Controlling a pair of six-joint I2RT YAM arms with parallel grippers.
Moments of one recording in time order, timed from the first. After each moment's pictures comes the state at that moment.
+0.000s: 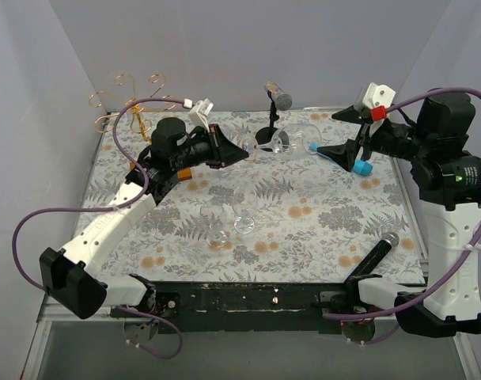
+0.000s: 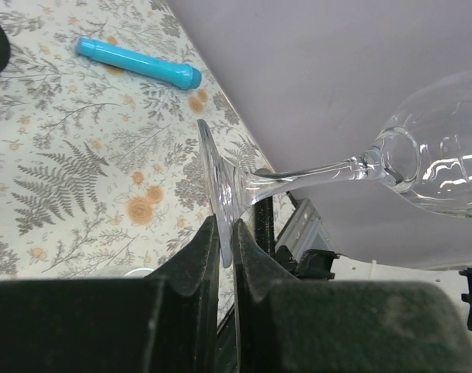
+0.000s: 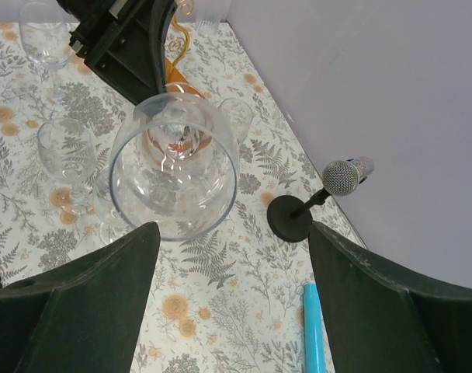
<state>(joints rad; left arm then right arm) -0.54 1.30 1.25 -0.11 0.51 -0.69 0.15 1.17 1.84 -0.93 -0.90 -0.56</state>
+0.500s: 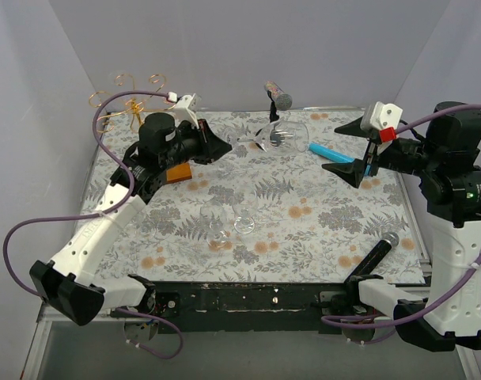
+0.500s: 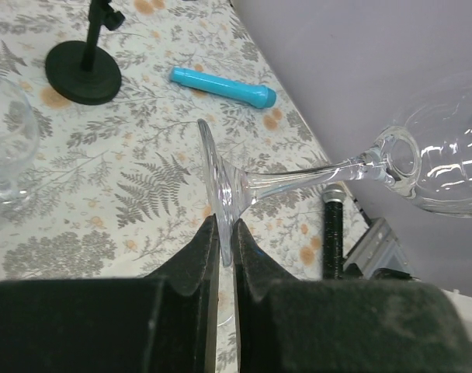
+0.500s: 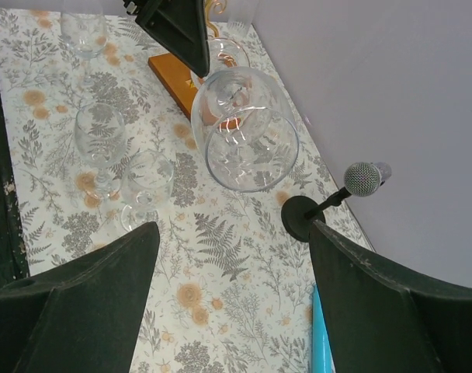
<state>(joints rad) -0.50 1.24 1.33 -0.32 0.34 -0.52 0.10 1.11 1.84 -1.06 -0.99 -0.66</state>
